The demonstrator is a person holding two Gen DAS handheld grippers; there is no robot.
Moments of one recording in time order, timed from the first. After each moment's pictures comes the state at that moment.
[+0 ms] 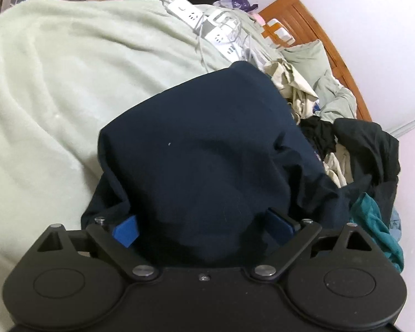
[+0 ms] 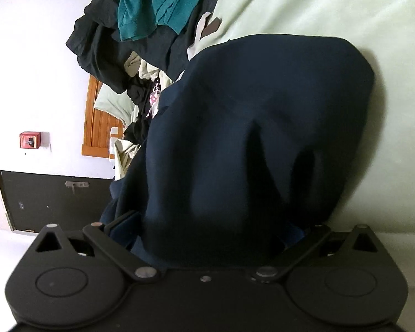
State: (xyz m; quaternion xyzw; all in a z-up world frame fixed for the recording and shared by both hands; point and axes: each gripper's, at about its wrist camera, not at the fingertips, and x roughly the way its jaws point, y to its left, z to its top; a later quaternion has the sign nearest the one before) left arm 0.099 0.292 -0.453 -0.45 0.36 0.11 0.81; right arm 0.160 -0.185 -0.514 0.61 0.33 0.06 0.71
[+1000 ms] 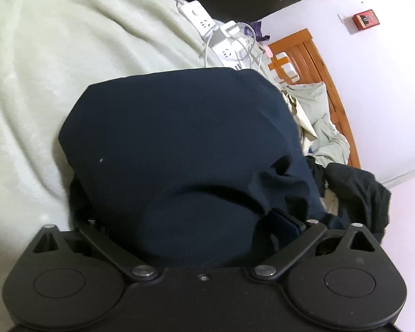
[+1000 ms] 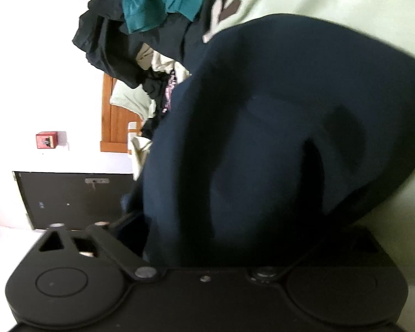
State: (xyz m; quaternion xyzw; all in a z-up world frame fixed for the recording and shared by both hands) left arm 0.143 0.287 -0.482 -0.53 0.28 0.12 0.79; right arm 0.202 -0.178 -0.512 0.63 0.32 0.11 0.70
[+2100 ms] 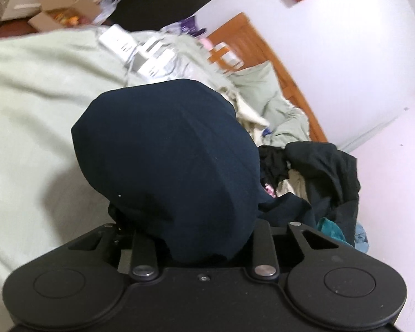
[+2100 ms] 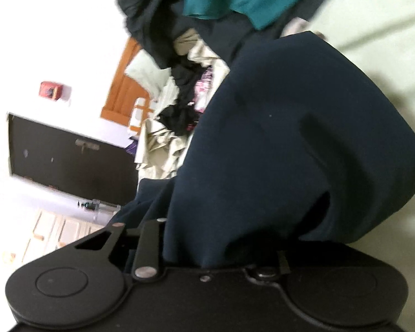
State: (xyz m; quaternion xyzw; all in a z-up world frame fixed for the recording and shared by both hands) left arm 0.167 0.297 -0.425 -0.44 0.26 0.03 0.86; right arm 0.246 -0.174 -0.443 0.50 0.33 0.14 0.79
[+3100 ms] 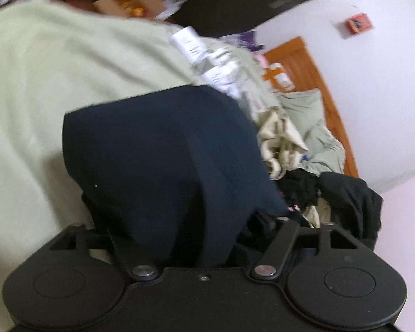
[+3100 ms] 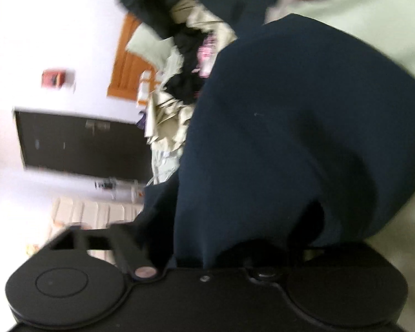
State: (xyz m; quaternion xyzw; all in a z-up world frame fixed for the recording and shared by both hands) left arm 0.129 0.305 -0.453 -0.53 0.27 0.14 0.79; right arm 0.254 -0.171 -0.477 0.56 0.39 0.16 0.71
